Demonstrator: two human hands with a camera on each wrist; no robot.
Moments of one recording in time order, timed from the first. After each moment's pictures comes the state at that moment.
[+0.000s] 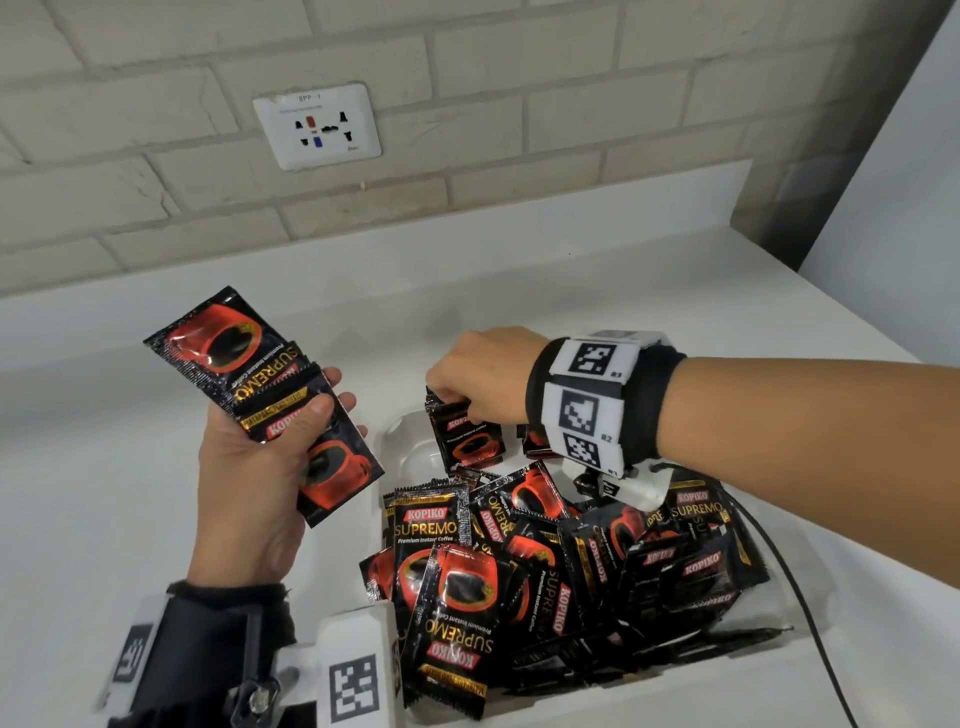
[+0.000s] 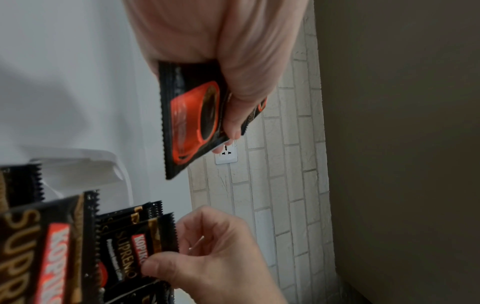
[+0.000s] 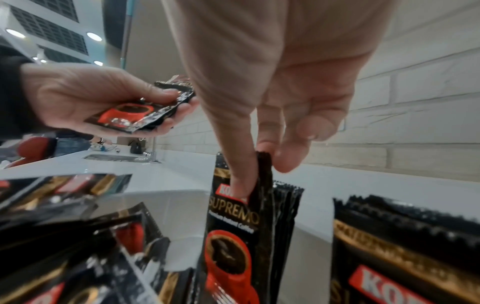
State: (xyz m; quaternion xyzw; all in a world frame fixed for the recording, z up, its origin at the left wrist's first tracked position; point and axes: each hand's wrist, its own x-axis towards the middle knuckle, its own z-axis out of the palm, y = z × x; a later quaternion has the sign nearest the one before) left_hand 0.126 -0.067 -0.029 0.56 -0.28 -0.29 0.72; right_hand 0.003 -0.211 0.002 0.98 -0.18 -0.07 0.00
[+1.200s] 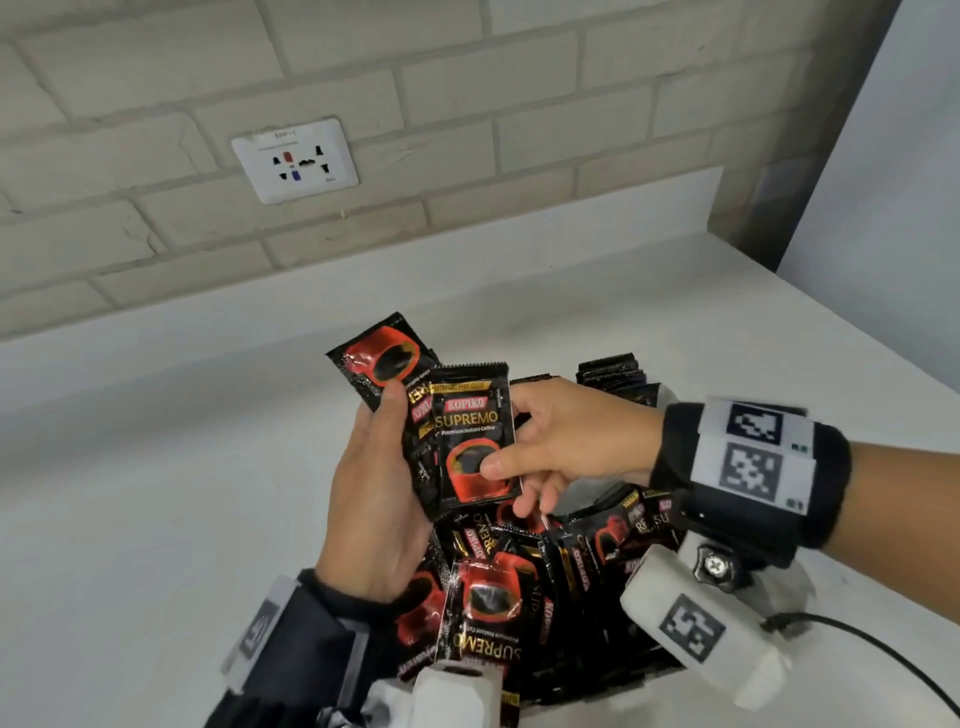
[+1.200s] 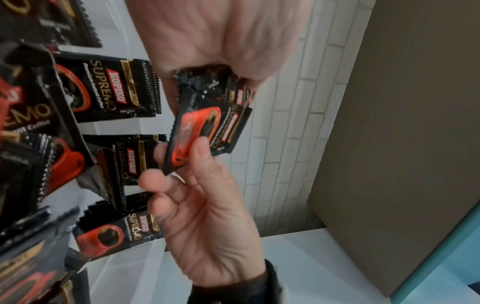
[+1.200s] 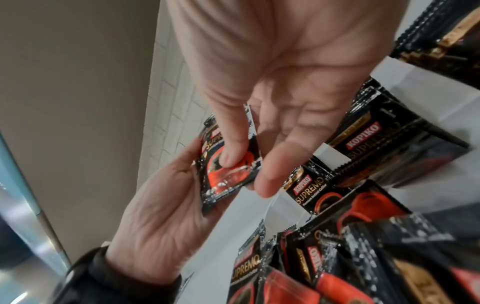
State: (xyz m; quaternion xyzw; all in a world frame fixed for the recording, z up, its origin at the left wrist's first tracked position) left_hand 0.047 -0.101 -0.012 0.50 -0.19 -0.46 0.70; right_hand -0.074 -0.191 -0.002 0.69 -0.31 0.02 -0.65
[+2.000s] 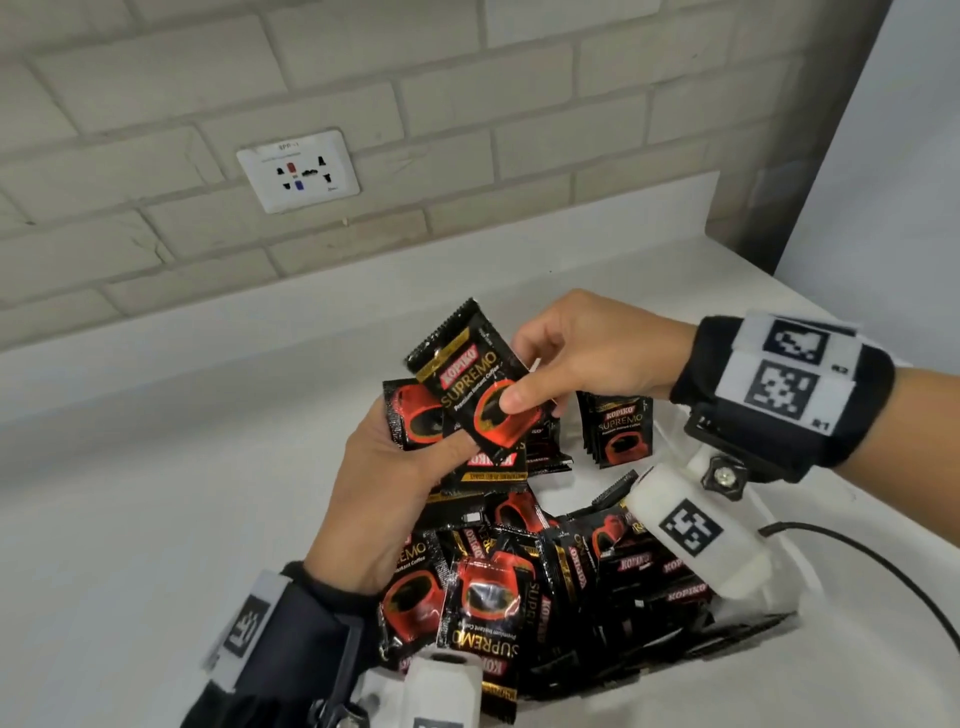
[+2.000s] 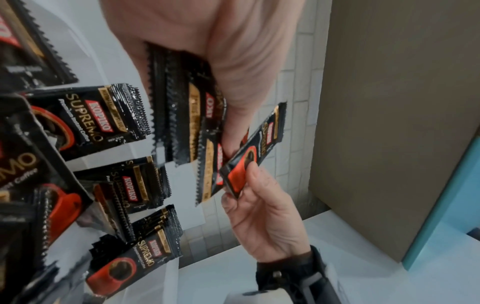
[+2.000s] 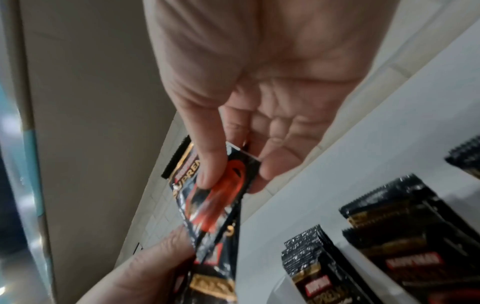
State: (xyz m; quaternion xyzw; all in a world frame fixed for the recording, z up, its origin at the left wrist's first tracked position) left_hand 0.048 -0.094 -0.006 0.56 -0.36 -0.41 0.62; right_hand -0.085 -0.210 0.045 0.81 -0.29 0.10 -0.50
